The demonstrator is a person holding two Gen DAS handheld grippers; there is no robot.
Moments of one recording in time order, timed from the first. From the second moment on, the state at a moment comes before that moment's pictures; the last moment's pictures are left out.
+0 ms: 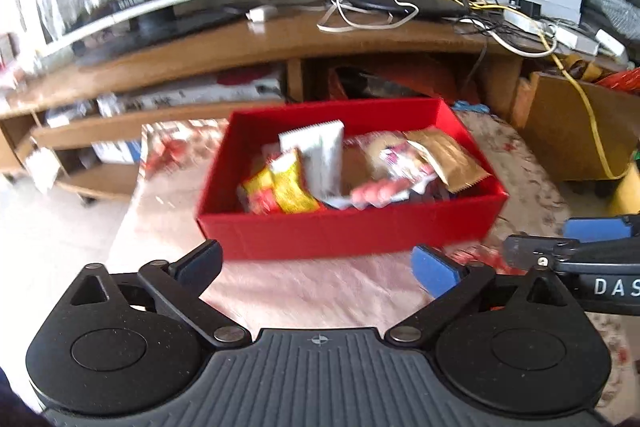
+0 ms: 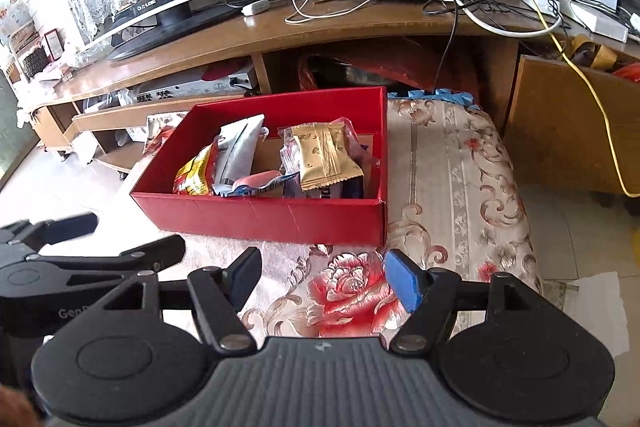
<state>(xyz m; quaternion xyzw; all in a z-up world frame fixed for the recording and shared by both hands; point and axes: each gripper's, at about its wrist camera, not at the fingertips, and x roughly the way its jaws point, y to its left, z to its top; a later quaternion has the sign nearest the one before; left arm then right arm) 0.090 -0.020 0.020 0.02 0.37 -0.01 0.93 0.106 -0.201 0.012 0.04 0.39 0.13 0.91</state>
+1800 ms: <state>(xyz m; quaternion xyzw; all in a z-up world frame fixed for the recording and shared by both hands) 0.075 -0.014 -0.009 -0.02 0.43 0.00 0.90 0.093 -0.192 -0.018 0.02 0.45 0.13 0.88</state>
